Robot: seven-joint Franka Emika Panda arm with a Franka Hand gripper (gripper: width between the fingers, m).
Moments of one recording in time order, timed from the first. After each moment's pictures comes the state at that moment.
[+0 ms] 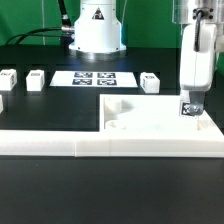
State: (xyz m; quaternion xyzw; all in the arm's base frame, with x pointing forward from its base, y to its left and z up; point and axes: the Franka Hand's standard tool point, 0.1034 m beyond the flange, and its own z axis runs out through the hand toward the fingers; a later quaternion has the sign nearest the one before) arm 0.631 0.130 0.064 -0.56 0.83 -0.01 0.06
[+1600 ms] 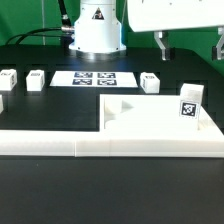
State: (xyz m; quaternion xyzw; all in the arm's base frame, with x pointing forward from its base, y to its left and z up) arm 0.602 0.116 0.129 -0.93 0.34 -0.05 0.08
